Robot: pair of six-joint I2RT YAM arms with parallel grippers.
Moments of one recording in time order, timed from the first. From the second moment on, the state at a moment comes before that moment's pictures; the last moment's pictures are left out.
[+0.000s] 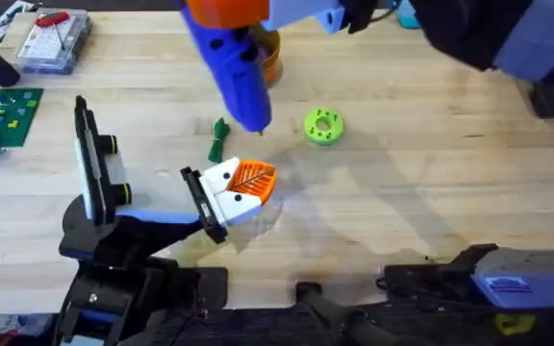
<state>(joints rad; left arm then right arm) -0.17 0.00 0.01 -0.08 0.92 -0.09 0.56 1.51 1.30 0.50 -1.42 0.27</state>
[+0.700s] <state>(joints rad) -0.17 0.00 0.01 -0.08 0.92 -0.09 0.25 1.53 1.50 -0.77 -0.38 -0.75</state>
